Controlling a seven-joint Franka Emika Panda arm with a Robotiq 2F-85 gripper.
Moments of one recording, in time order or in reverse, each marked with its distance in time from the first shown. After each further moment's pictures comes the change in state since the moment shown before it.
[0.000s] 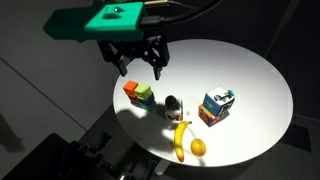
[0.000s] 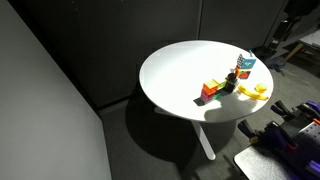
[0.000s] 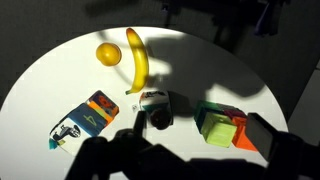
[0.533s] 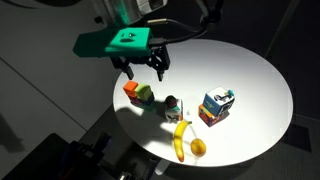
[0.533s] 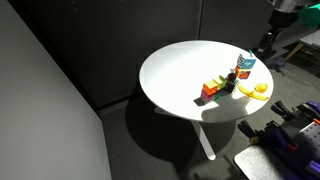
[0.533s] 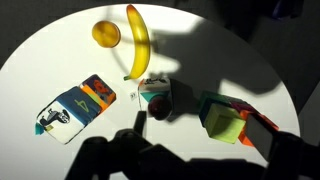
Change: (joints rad) arm 0.015 0.127 0.035 -0.002 0.000 0.182 0.007
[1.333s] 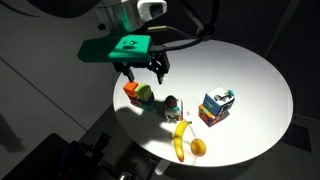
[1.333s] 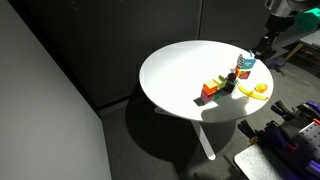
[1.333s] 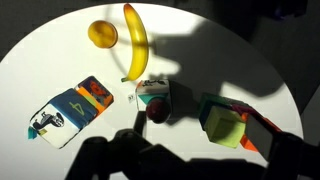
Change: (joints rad) arm 0.000 0.038 0.010 0.000 0.000 0.030 0.012
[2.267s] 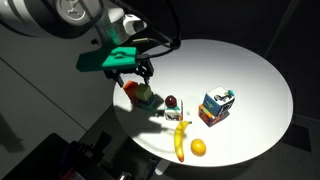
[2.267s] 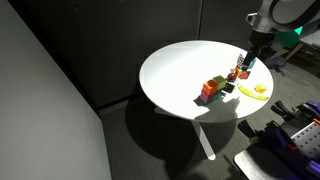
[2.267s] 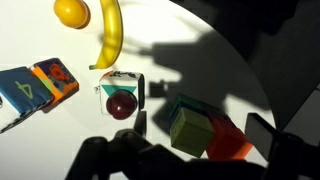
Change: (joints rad) arm 0.067 0.101 0.071 -0.012 0.003 0.096 -0.003
